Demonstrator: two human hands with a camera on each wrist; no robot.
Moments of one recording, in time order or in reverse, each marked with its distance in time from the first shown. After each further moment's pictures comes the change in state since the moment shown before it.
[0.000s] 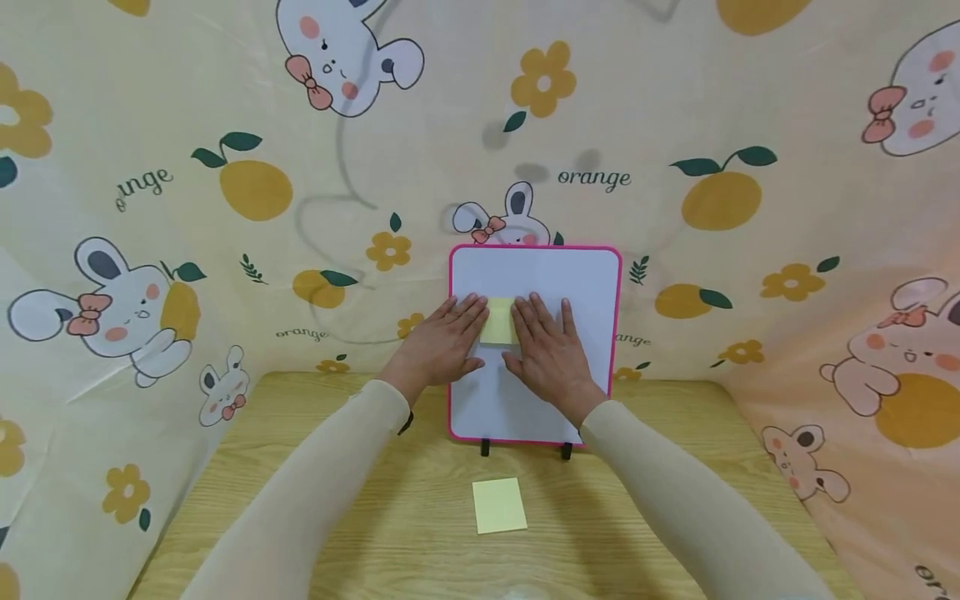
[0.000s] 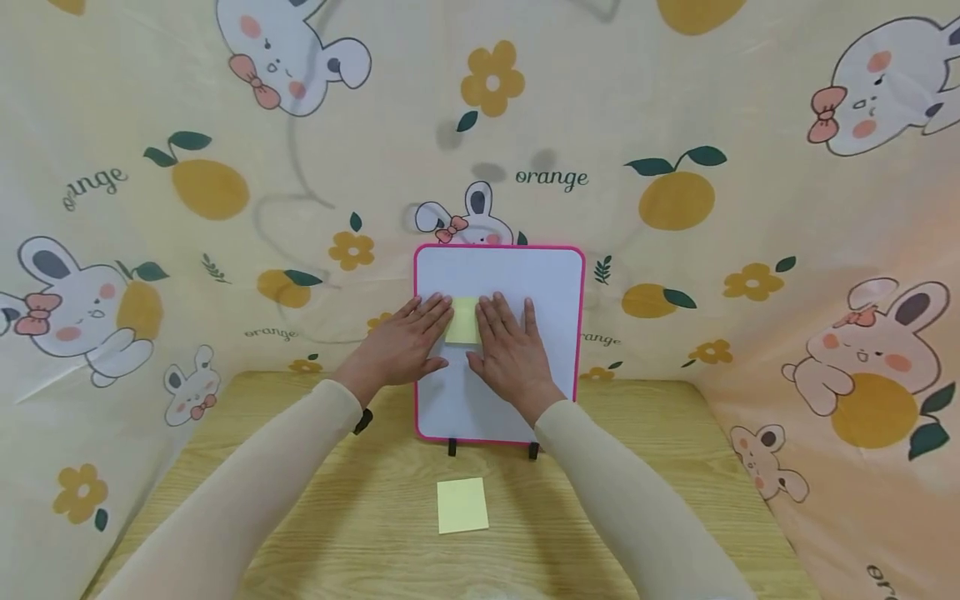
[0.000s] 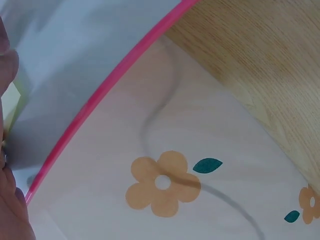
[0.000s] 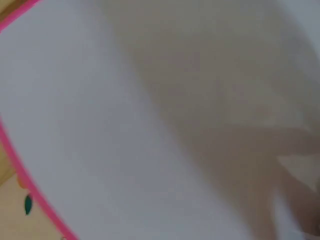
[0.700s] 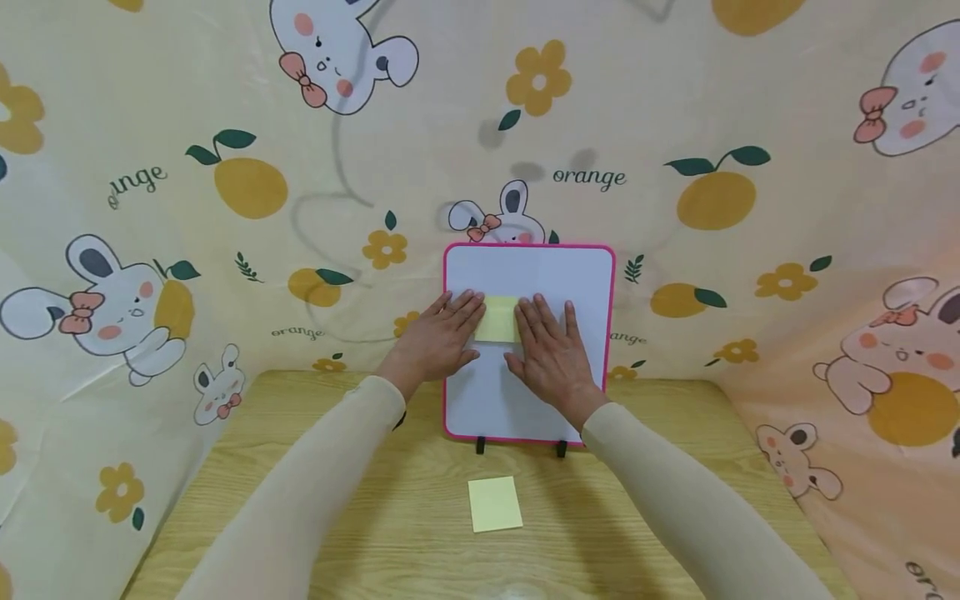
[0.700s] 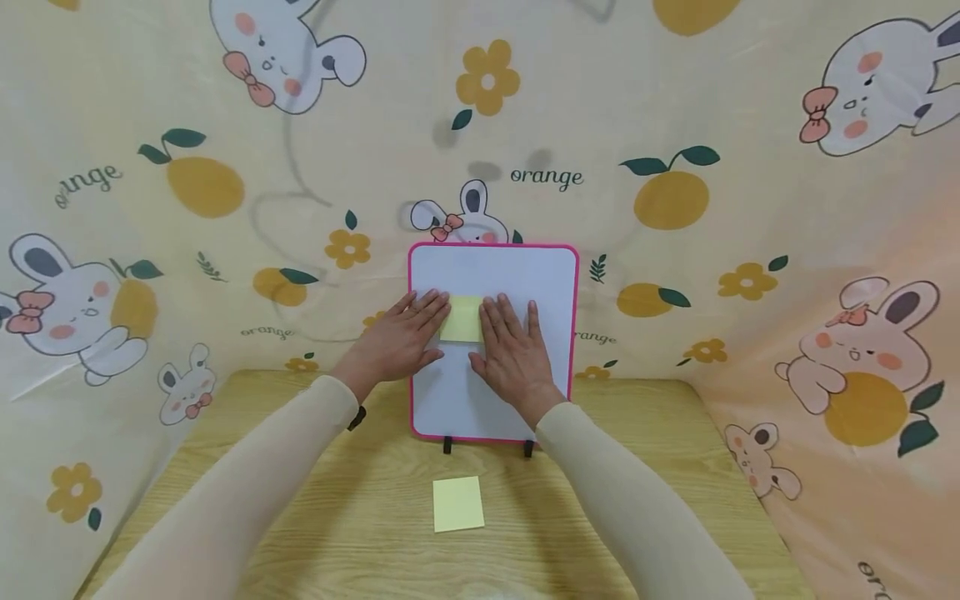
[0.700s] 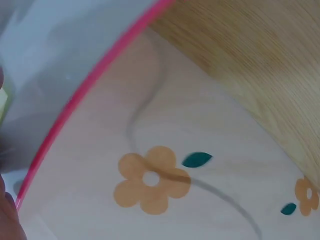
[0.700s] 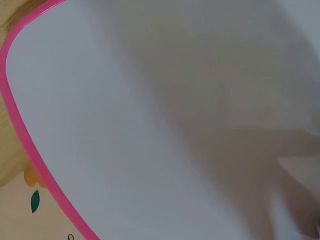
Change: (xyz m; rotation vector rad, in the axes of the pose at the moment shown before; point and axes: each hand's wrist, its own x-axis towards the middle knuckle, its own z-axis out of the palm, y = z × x) left_hand 0.008 0.002 0.005 0.032 0.018 -0.022; right_hand -0.010 0.008 0.003 0.000 -0.007 0.021
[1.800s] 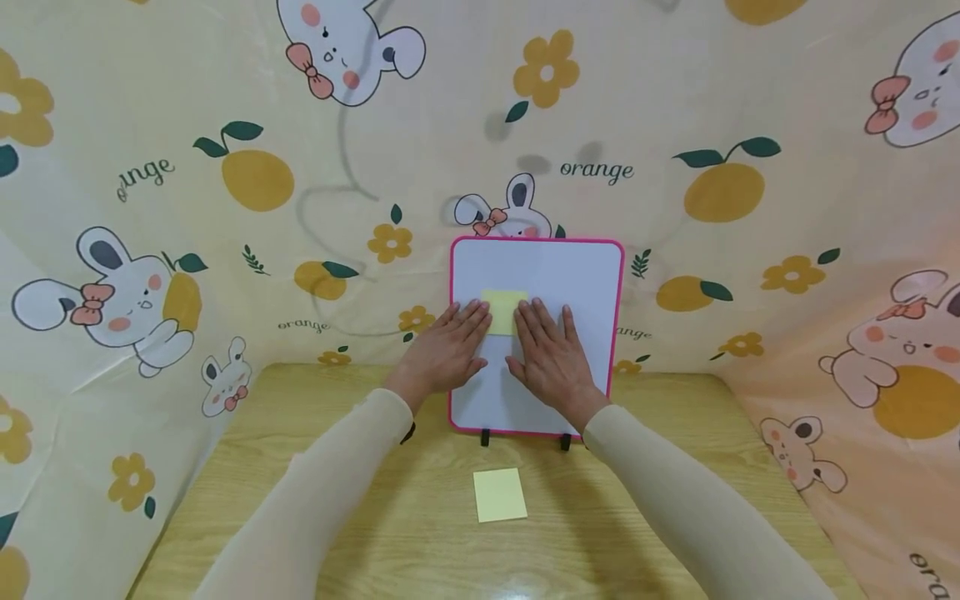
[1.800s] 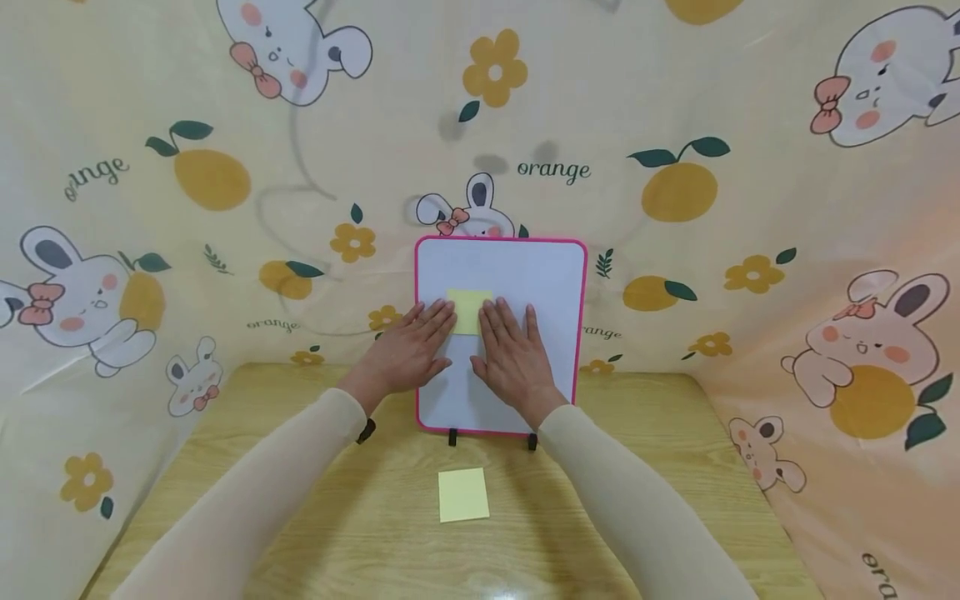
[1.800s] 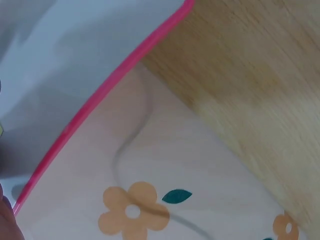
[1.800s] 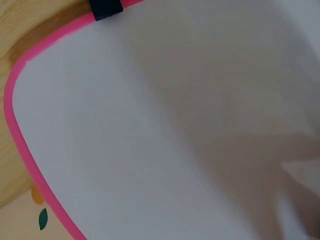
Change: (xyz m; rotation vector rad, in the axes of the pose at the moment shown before) left_hand -0.017 0.013 0.017 -0.101 0.026 0.029; right_hand -0.009 -0.010 0.007 0.023 0.017 -0.047
